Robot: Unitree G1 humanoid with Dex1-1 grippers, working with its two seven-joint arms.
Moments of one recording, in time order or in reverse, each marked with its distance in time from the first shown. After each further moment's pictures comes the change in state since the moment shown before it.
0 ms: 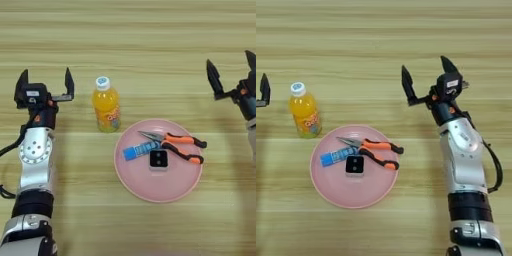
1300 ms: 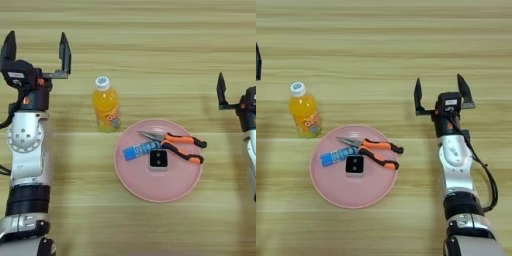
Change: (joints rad) left arm 0.023 0.010 -0.056 -0.445 -0.116 0.019 -0.113; right arm -0.048 0.000 -0.007 0.418 -0.139 -0.358 -0.235
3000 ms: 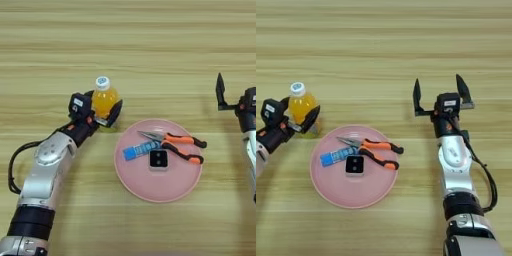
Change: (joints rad) left arm 0.115 0.039 -0.185 0.099 -0.031 0.535 -0.257; right arm 0.000 0.000 0.006 0.007 -0.002 -0.008 0.001
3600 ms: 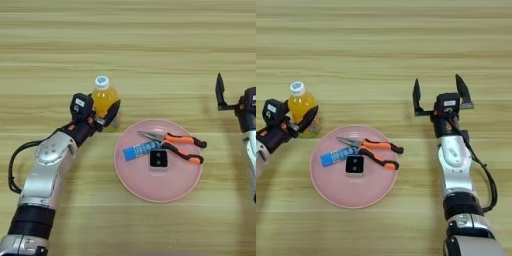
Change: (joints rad) left arm -0.006 -0.001 -0.001 0.006 0.034 -0.009 -0.006; right arm 0.000 0.000 0.007 0.000 0.007 0.001 0.030
